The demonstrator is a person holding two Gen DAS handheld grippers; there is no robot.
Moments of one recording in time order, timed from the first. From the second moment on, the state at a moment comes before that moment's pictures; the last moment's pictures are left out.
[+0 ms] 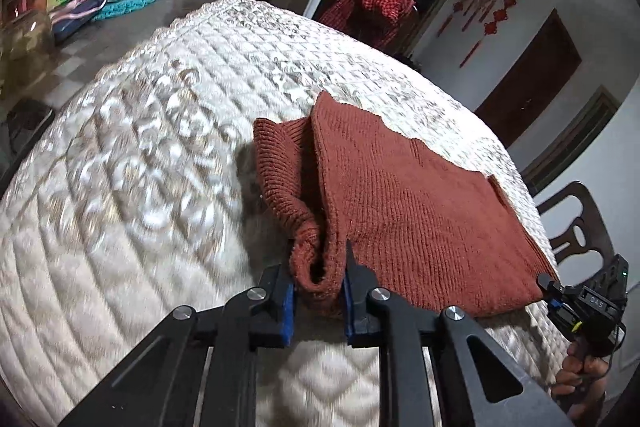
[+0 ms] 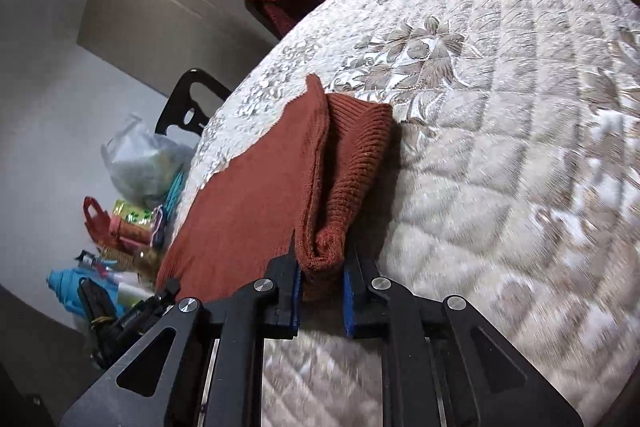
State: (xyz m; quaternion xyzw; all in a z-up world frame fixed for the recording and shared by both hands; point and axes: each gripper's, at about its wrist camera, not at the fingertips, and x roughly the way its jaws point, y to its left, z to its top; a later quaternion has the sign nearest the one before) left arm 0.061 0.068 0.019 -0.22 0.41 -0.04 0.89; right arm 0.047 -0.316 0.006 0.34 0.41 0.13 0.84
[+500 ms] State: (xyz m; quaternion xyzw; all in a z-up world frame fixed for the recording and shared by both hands) left arm -0.009 0.058 0.007 -0.21 0.42 -0.07 0.88; right arm -0.019 -0.317 -0.002 0.31 0.44 0.12 0.84
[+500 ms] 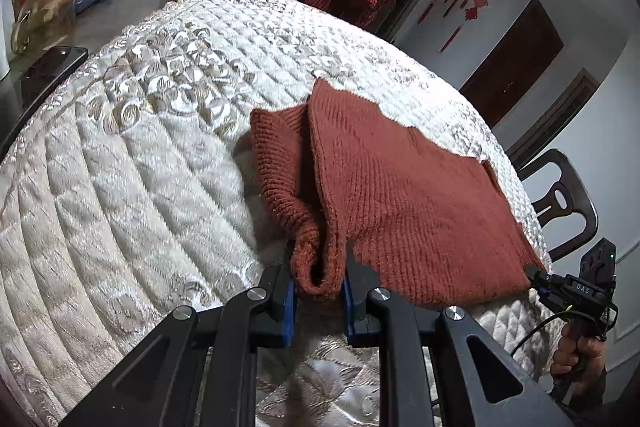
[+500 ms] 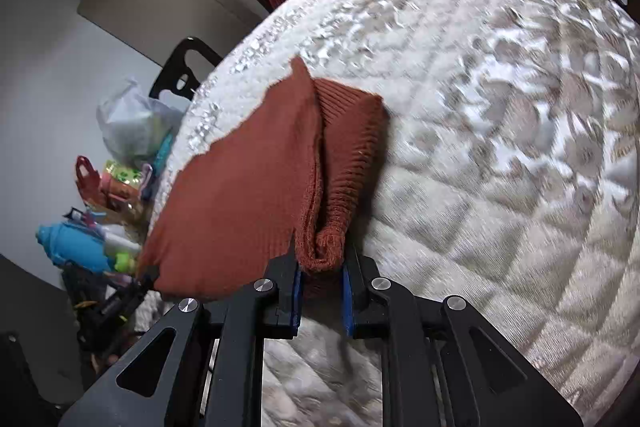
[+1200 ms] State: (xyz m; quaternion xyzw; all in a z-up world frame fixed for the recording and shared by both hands) left arm -0.002 0.056 0.049 -0.13 0.36 -0.06 0.92; right arm -0.022 -0.258 0.055 0.14 0.37 0.13 0.91
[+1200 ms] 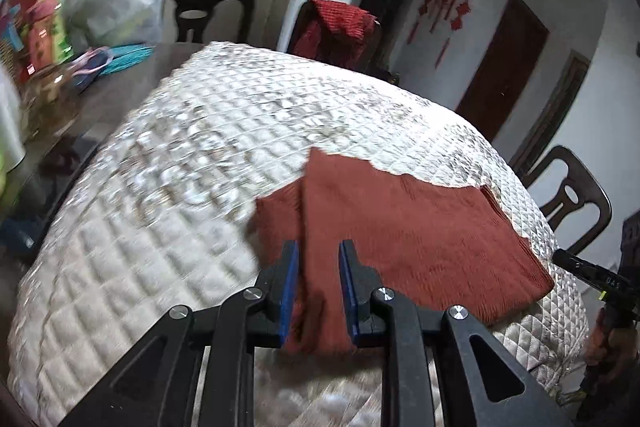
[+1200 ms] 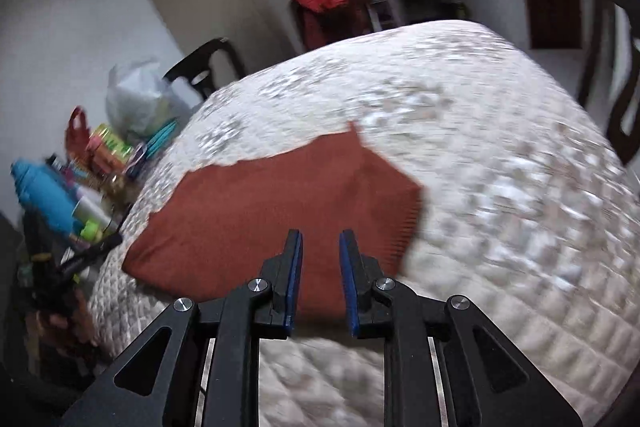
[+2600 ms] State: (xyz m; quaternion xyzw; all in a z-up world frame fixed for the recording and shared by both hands) left arm 0.028 0.036 0.020 -0.06 0.40 -0.01 0.92; right arm 0.048 -0.144 0.023 0.01 0.42 0.19 0.89
